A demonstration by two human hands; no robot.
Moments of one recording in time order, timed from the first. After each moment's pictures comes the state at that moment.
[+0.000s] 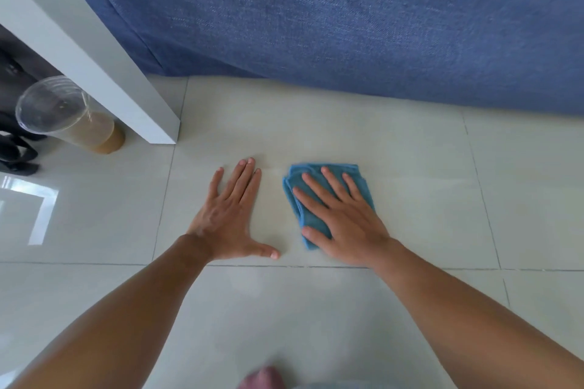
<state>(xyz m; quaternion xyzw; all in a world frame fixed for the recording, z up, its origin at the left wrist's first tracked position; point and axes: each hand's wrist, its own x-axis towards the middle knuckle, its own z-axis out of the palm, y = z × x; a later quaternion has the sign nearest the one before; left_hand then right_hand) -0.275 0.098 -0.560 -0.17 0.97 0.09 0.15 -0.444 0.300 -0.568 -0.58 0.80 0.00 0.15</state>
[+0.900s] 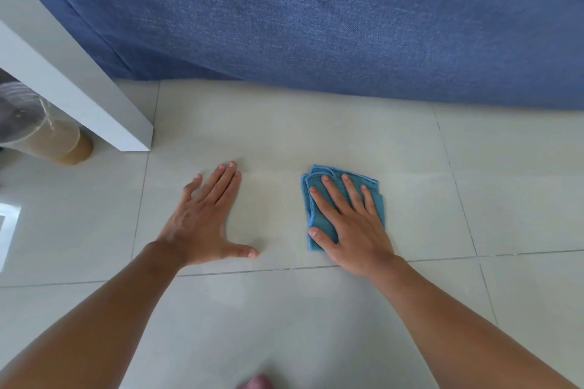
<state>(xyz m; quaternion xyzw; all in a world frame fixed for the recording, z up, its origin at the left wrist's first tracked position) -0.273 0.085 -0.557 -0.15 0.97 0.12 0.13 -0.441 0.338 -0.571 -0.46 0.88 -0.04 0.14</state>
